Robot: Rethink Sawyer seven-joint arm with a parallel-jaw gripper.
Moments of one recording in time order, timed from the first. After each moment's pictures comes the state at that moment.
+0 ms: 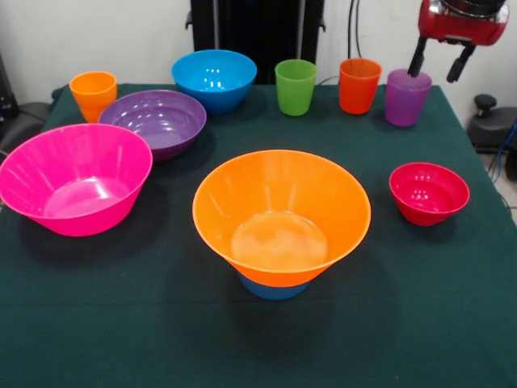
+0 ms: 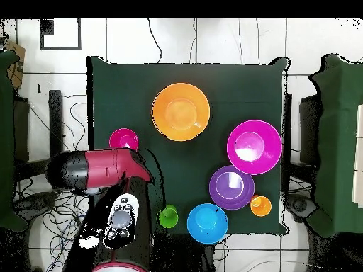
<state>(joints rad) 0.21 -0.69 -0.09 1.70 0.07 0.74 1.99</state>
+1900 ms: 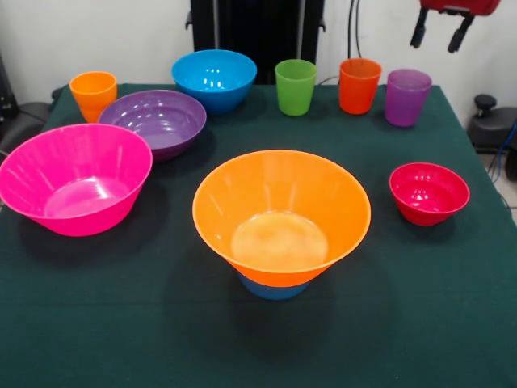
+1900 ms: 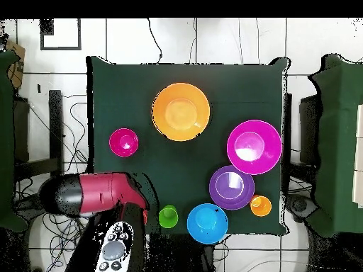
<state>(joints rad) 0.26 -0.79 -0.09 1.87 0.11 0.69 1.99</state>
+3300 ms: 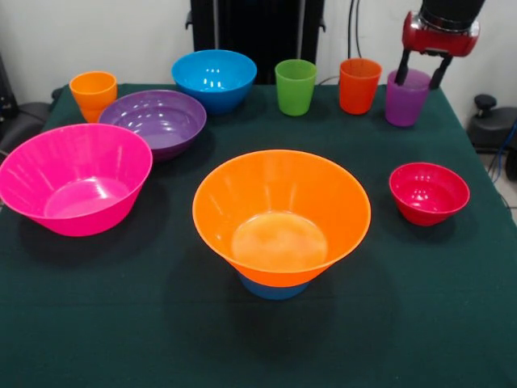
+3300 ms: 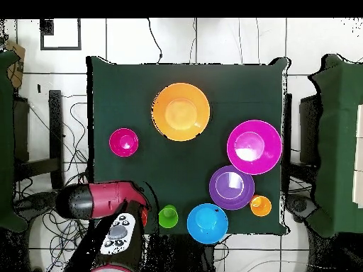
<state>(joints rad) 0.27 -0.65 -0.09 1.92 0.11 0.45 1.99</state>
